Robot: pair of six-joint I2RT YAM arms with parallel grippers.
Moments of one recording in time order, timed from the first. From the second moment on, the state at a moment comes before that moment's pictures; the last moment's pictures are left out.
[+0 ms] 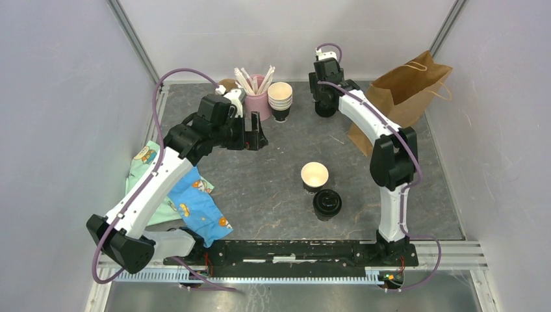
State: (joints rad) left arm -0.54 1.23 1.34 -0.79 0.12 -0.42; right arm 0.40 2.04 1.85 -0.50 0.38 0.11
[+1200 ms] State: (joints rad) left arm -0.54 1.28 1.38 -0.89 0.09 -0.29; right arm 0.31 2.29 1.95 -0.44 0.53 0.14
